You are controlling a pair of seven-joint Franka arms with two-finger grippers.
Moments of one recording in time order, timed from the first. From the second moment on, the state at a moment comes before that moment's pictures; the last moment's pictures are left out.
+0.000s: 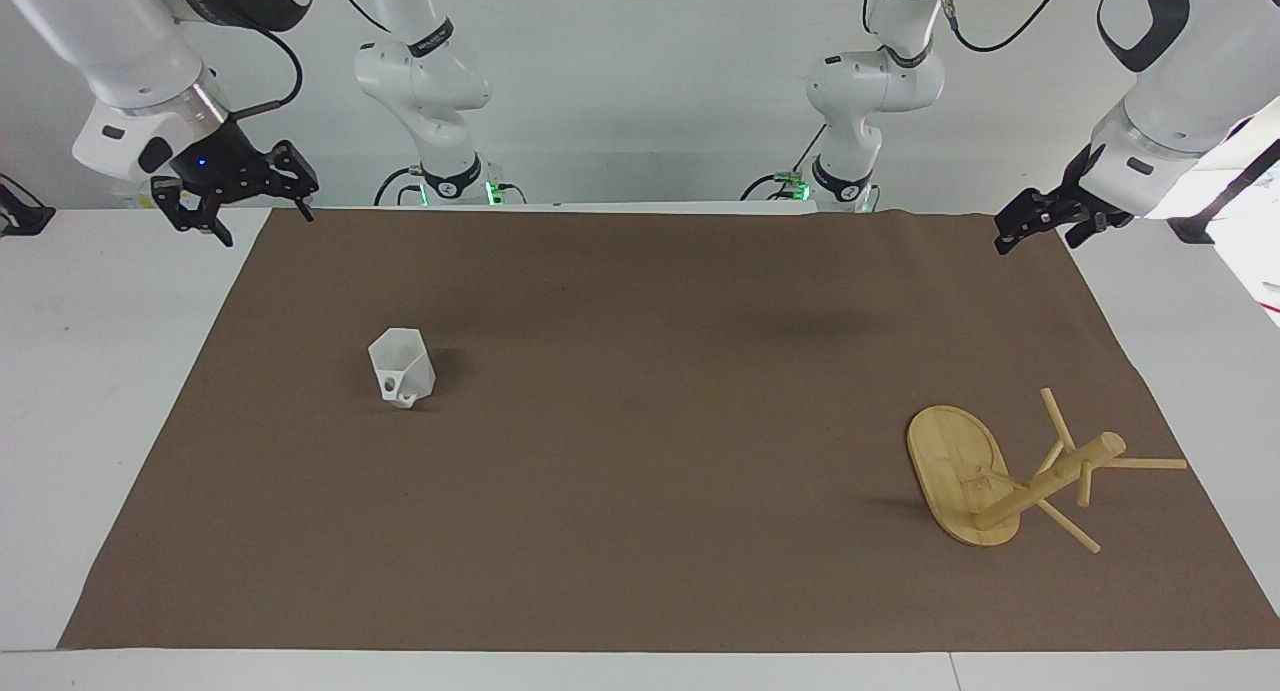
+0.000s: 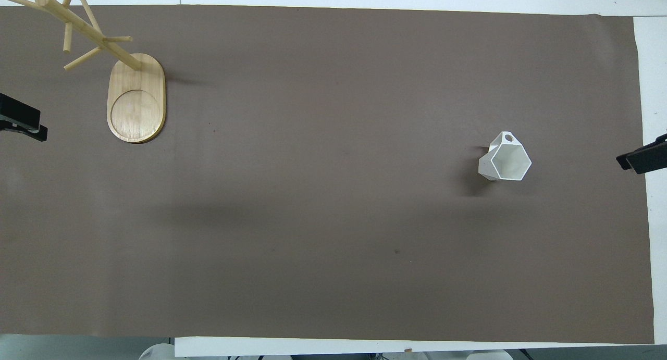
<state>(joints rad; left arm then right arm) -0.04 0.04 -0.02 -1.50 0.01 1.39 -0.04 -0.19 -0.05 0.06 -1.63 0.00 1.51 -0.74</state>
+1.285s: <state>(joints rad) -0.04 0.04 -0.02 -1.50 0.01 1.39 -0.04 -0.52 0.37 0.05 -1.79 0.86 1.53 -2.25</state>
